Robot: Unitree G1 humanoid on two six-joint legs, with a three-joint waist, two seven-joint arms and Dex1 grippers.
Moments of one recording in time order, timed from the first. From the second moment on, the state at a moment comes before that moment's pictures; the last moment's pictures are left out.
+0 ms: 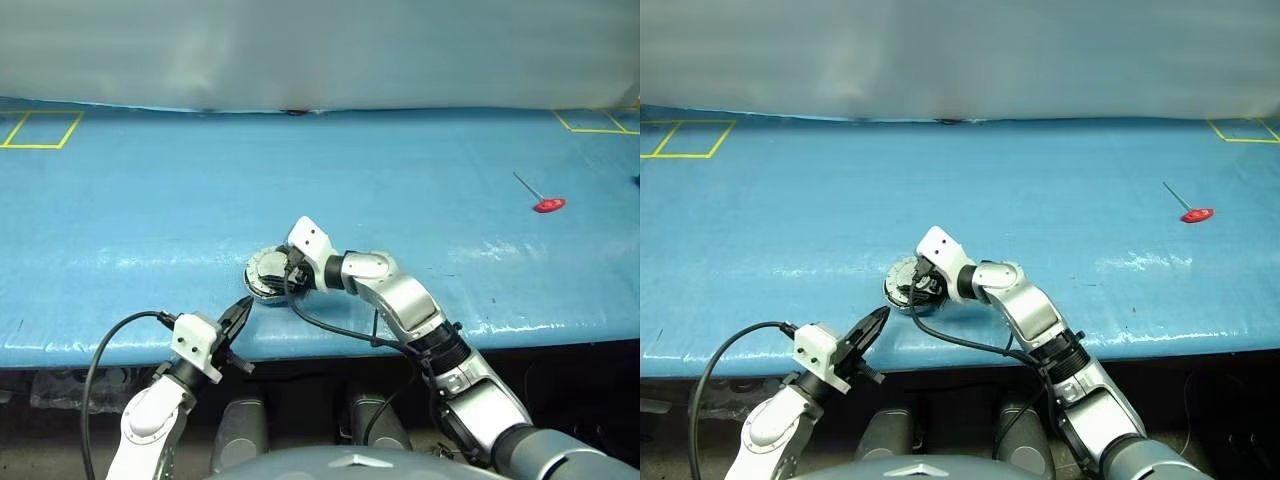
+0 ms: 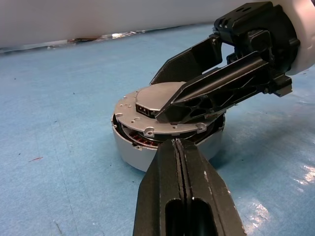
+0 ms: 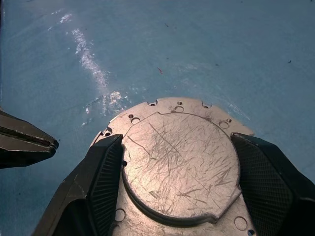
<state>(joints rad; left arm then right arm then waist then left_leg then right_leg) 0.45 0.26 -0.04 -0.36 -0.16 -0.10 -0.49 -0.51 -0.15 0.44 0.02 0.14 0.61 0.67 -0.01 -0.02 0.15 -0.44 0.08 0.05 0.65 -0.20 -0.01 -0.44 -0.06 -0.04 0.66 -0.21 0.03</state>
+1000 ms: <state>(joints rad) 0.45 0.28 -0.04 -0.35 -0.19 -0.10 -0.50 -0.46 -0.15 0.49 0.02 0.10 0.49 0.70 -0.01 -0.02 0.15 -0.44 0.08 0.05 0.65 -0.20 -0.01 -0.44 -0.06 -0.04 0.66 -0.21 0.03</state>
